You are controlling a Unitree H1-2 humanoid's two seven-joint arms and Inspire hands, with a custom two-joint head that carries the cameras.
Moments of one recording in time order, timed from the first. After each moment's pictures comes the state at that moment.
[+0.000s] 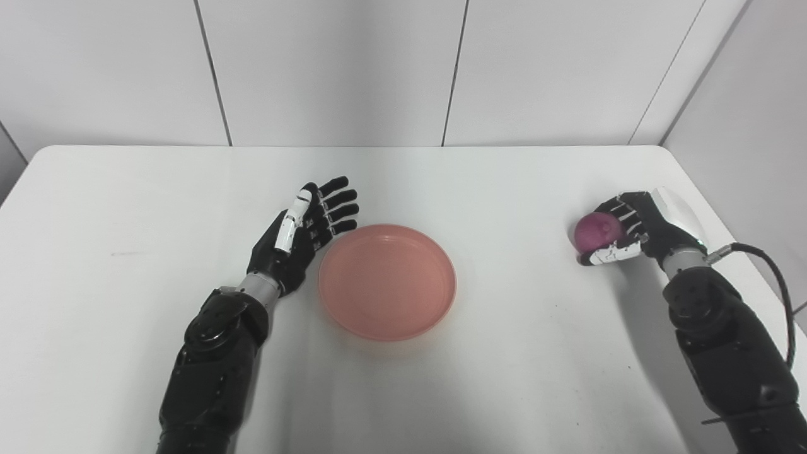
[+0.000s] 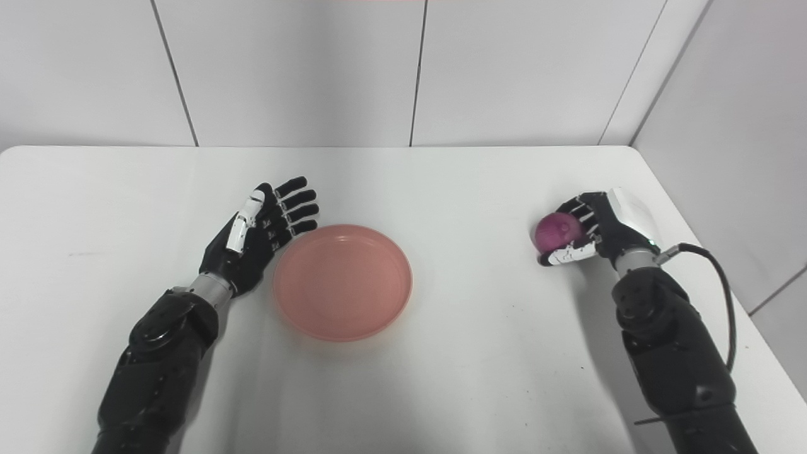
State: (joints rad) left arm -0.43 -0.01 0.02 0.40 -0.26 0.13 -0.32; right arm -0.33 -0.59 0.04 0.15 -0.54 0.35 0.10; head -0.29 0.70
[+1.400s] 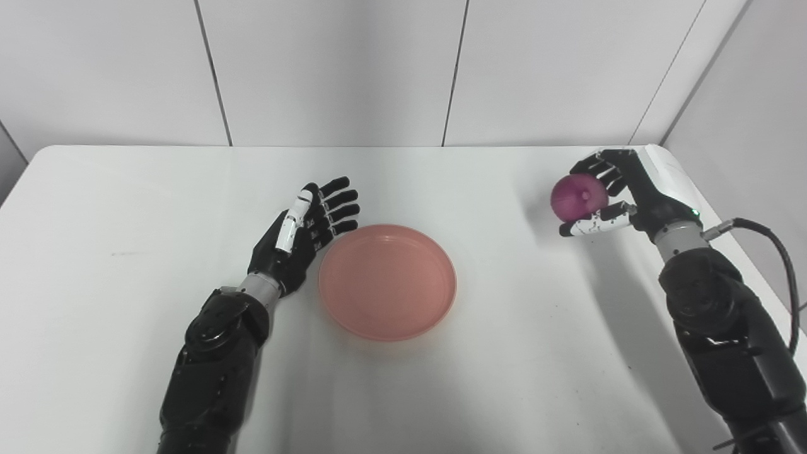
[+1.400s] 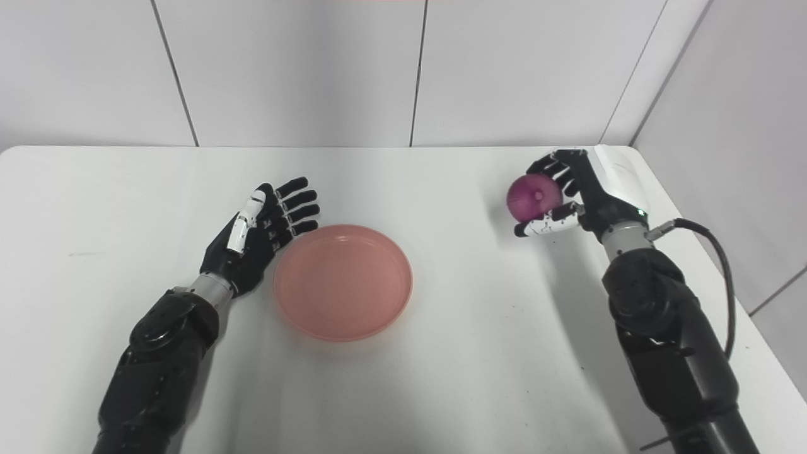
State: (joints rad) left arm -0.43 -0.02 0.01 0.40 -0.26 0.13 -0.32; right arm -0.34 -0.57 0.06 -0.14 -0.55 0.32 0.13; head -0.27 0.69
